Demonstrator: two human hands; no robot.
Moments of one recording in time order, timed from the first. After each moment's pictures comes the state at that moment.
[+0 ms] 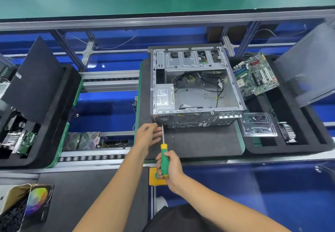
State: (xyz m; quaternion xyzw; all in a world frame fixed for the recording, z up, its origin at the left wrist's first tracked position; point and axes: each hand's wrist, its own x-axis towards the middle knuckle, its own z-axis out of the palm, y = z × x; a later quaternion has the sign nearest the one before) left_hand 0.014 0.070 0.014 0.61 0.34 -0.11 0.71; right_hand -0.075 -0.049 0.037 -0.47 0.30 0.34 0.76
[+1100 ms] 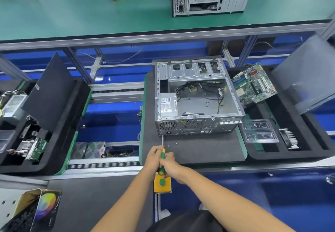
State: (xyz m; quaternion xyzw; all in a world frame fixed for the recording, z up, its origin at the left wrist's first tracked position) left_hand -0.044 0.058 -0.017 0.67 0.31 -0.15 0.66; right_hand -0.048 -0.039 0.028 -0.75 0.14 0.40 0.51
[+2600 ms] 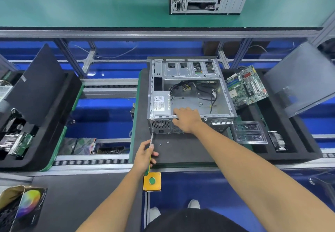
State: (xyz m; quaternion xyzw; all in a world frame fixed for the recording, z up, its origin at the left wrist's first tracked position) left_hand -0.045 0.064 -0.033 0.69 0.26 -0.12 0.66; right_hand 0.104 -0.123 0.079 -0.97 -0.20 0.17 0.03
